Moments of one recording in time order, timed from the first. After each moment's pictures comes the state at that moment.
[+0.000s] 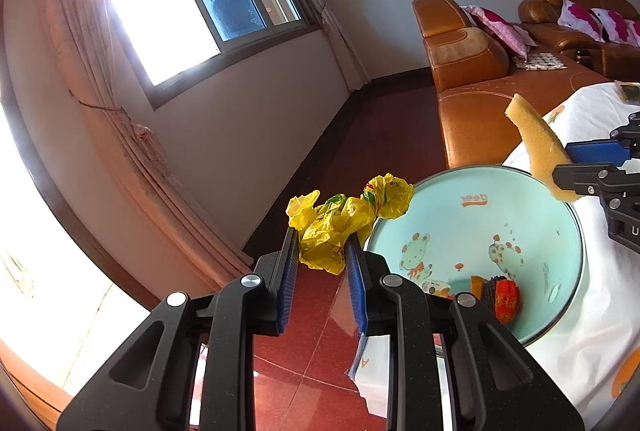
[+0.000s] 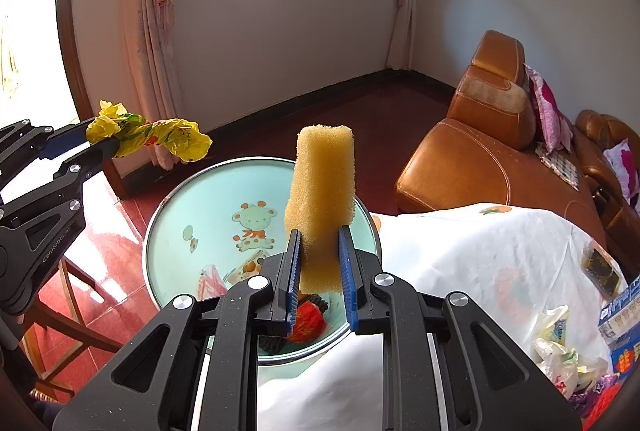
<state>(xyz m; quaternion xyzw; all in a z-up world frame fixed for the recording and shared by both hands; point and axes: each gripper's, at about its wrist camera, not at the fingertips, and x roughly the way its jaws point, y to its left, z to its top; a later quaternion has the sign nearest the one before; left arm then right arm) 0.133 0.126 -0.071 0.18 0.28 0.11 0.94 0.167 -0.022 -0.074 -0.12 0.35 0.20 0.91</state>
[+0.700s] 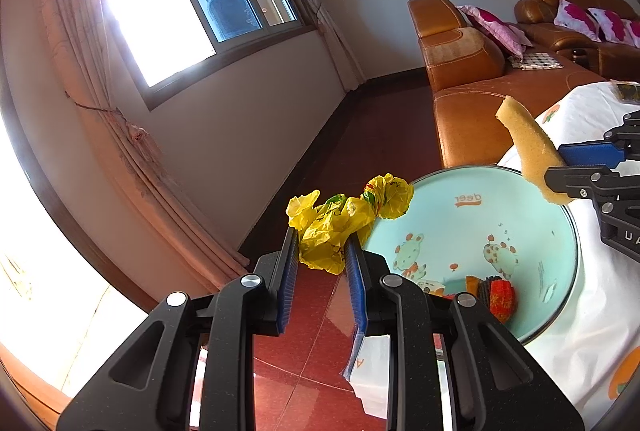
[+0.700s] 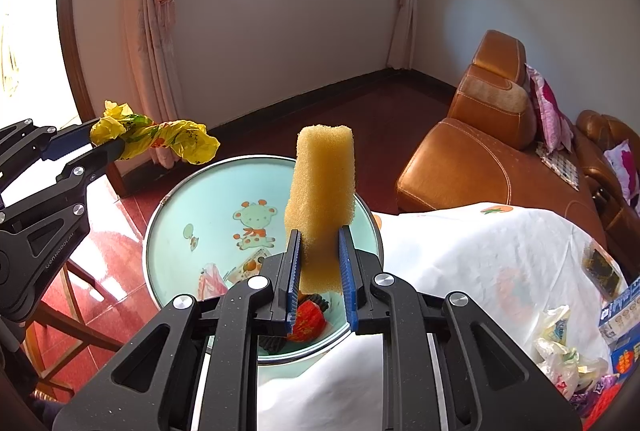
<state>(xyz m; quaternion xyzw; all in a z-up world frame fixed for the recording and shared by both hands) 0.132 0.126 -0.069 0.18 0.29 0.10 0.94 0.167 -0.021 -0.074 -0.12 0.35 0.20 0.91</state>
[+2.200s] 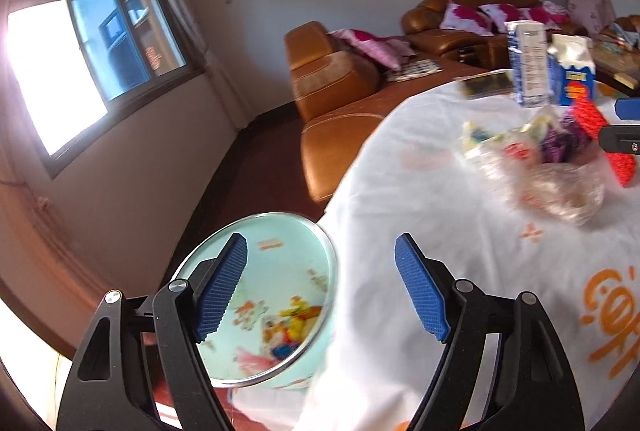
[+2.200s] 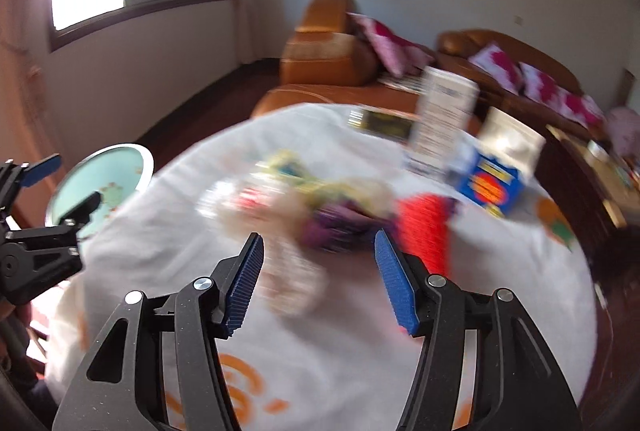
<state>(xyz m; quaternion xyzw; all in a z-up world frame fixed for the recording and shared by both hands) 0.098 -0.053 -0.086 0.22 0.26 -0.10 0.94 0.047 -0.268 -0.063 0.00 0.35 -0.05 0.93</state>
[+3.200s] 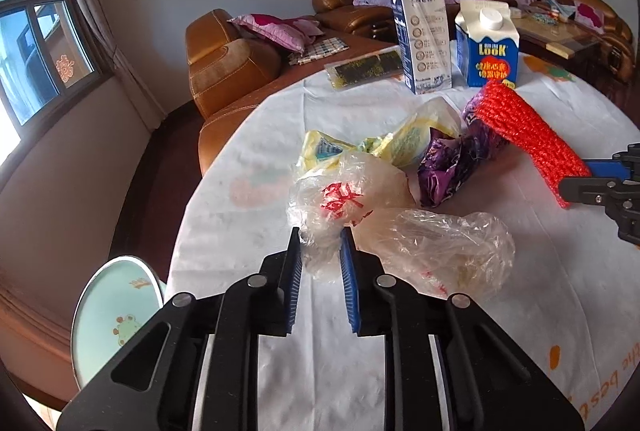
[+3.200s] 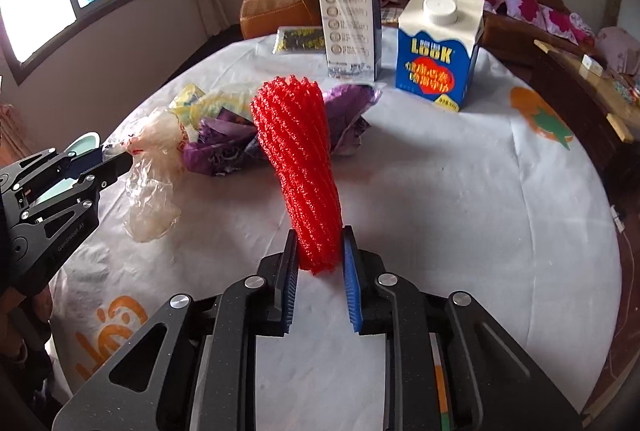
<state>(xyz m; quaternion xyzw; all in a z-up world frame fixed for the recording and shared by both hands) 0.117 -0.165 -0.110 0.23 0.32 -0.24 0.89 0.030 -0.345 -0.111 0.08 0.42 -0.06 0.90</state>
